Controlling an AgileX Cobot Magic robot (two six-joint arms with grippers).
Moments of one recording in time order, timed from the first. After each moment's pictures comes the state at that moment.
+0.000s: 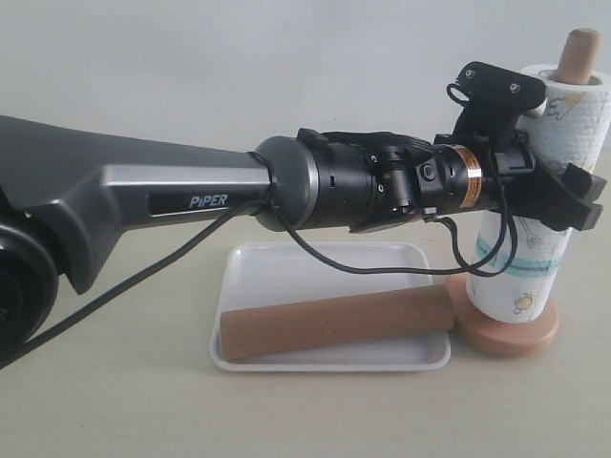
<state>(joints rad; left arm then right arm) -0.91 2.32 -1.82 0.80 -0.24 -0.85 0.06 0.01 0.00 0.08 0.33 0.08</state>
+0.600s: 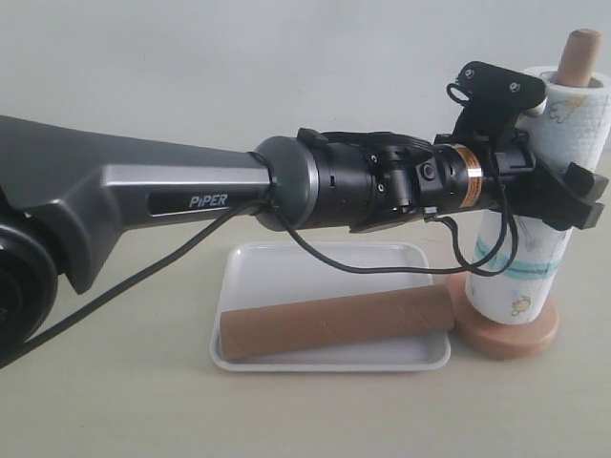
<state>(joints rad) -0.91 2.32 -1.82 0.79 -0.25 -0.85 0.06 0.01 0.00 0.08 0.33 0.08</state>
